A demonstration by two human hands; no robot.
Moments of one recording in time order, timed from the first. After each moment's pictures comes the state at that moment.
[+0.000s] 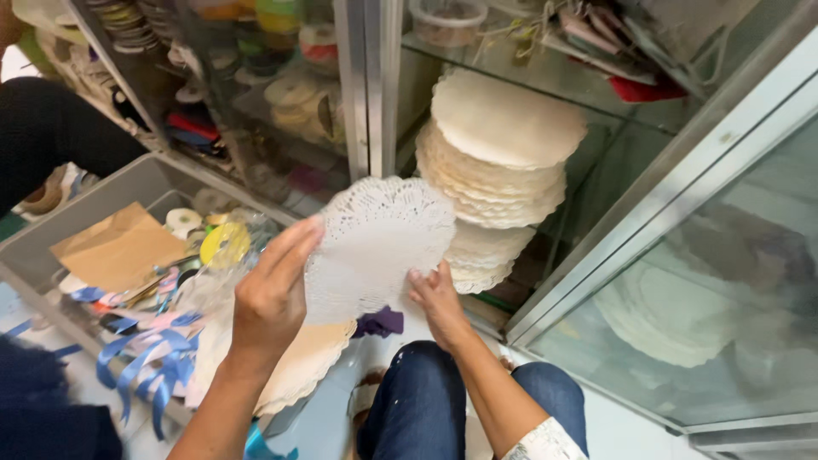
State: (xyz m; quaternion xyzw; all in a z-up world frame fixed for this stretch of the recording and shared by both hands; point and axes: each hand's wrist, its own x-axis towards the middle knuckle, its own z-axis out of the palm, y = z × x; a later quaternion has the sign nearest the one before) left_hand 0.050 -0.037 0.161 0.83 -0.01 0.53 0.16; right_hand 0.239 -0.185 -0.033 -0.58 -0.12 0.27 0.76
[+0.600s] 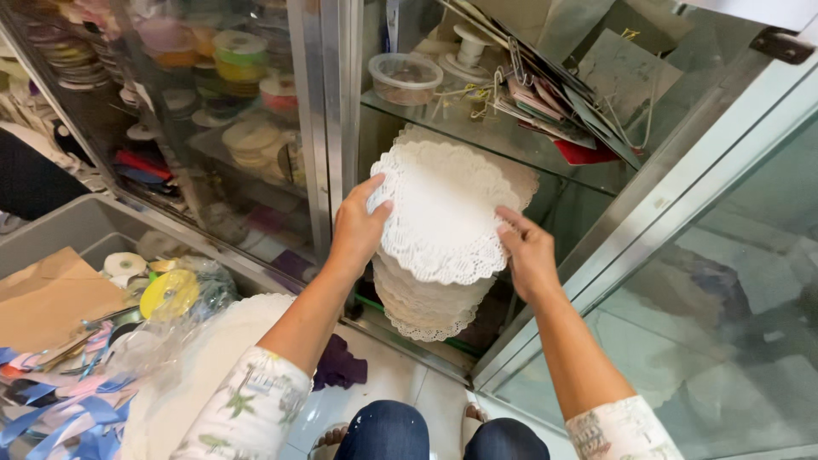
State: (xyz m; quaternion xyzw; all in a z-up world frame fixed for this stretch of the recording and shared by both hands) left_hand 0.287 -0.030 0.150 0.75 0.08 0.37 0.54; right_hand 0.439 -0.283 0.101 -0.67 -0.20 -0.01 0.72
